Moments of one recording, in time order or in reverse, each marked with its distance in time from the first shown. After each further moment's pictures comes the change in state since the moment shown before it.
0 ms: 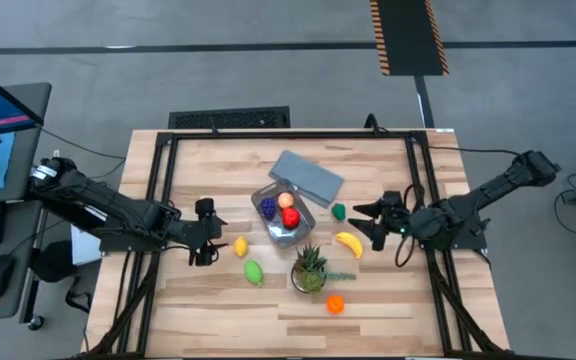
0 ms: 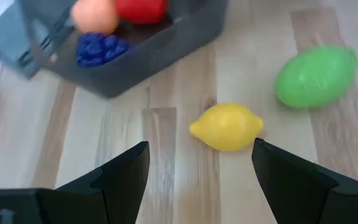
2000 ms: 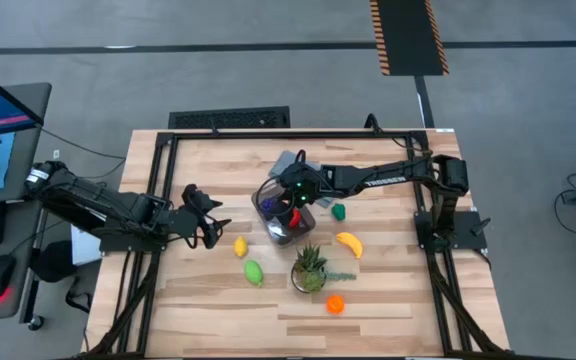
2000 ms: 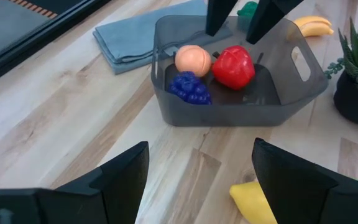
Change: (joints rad) left arm 0.057 -0.155 0.000 -0.004 -0.224 -0.384; right arm -0.580 1.079 0.907 -0.272 -0.839 -0.242
